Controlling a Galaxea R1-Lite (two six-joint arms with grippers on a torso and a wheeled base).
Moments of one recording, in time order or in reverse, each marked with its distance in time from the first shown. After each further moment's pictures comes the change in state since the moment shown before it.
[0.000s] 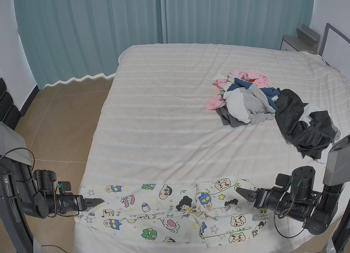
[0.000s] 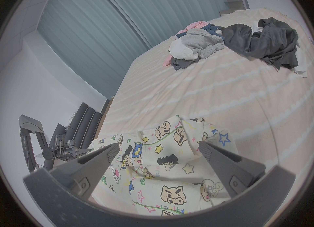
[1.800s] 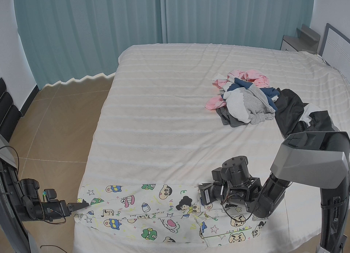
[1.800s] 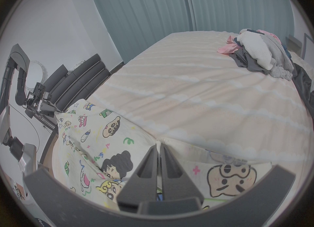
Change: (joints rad) left arm 0.267 0.030 0.079 0.031 -0.373 0.054; right arm 0.161 0.291 -0.716 0.555 -0.005 -0.419
